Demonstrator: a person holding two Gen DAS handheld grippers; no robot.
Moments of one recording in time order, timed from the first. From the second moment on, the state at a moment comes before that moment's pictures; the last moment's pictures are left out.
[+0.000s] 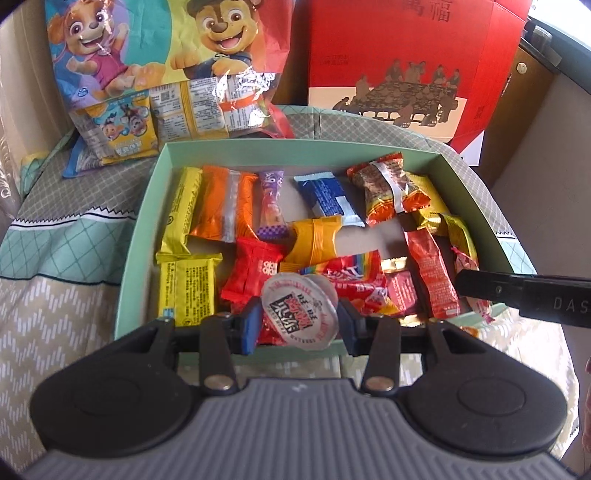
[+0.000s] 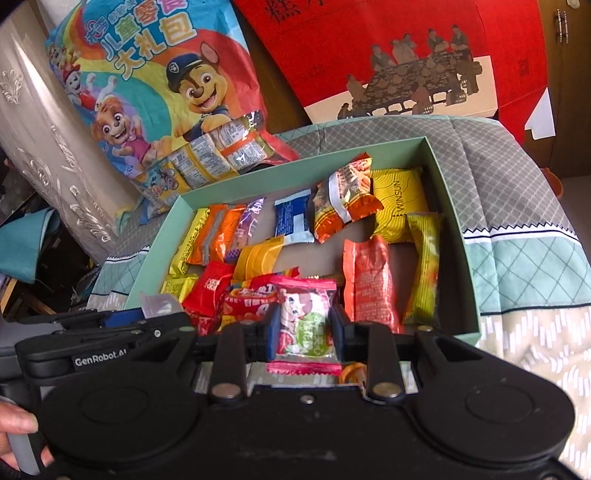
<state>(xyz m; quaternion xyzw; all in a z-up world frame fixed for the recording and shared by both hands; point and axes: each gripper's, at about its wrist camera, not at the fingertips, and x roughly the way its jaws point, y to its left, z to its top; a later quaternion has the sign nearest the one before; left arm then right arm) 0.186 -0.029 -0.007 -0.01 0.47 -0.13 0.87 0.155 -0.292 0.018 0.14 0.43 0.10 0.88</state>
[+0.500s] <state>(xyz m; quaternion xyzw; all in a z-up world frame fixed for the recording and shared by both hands) 0.225 -0.037 -0.032 -0.01 0.49 -0.13 0.86 0.233 -0.278 -0.009 0.15 0.44 0.09 0.88</state>
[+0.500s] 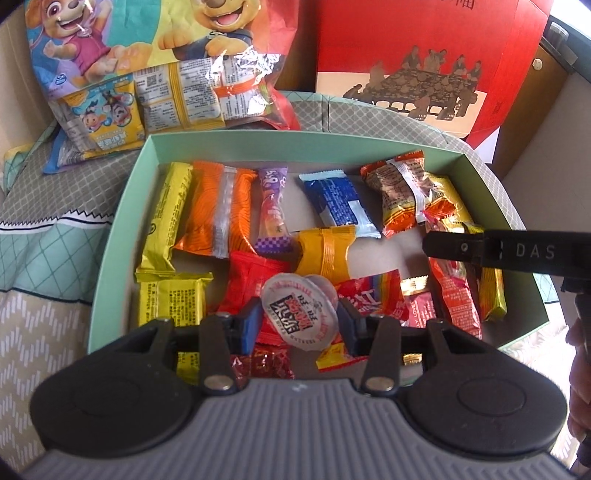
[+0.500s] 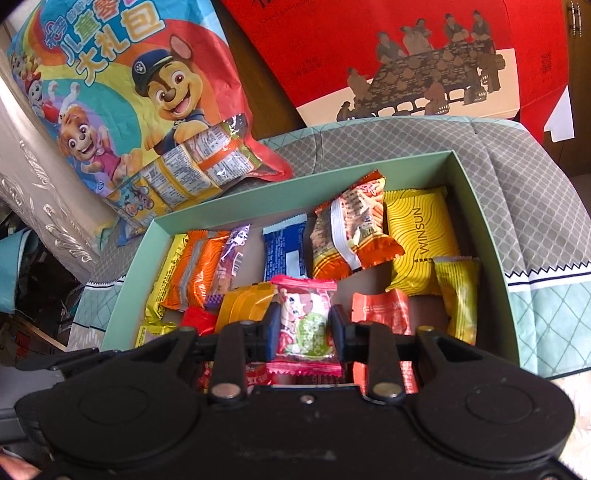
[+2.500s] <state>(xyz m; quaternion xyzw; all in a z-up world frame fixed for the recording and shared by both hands) 0.082 -0.056 -0.066 0.05 0.53 -0.15 0.84 0.086 -0.320 -0.042 0.18 0.49 0.04 0.85</state>
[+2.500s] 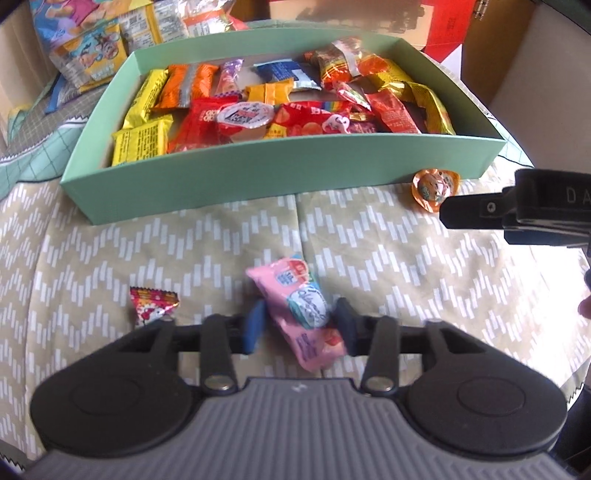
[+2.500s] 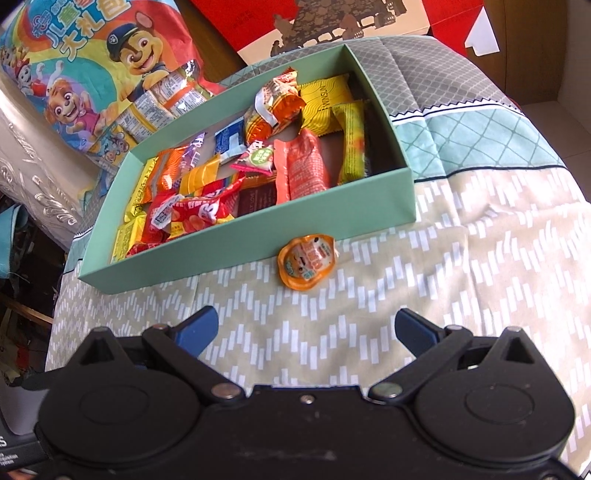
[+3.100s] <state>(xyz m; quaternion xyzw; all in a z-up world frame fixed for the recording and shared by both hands) 0.102 -0.017 -0.065 0.03 0.51 -0.11 0.85 0.119 -0.277 -0.057 0.07 0.45 0.02 0.89</state>
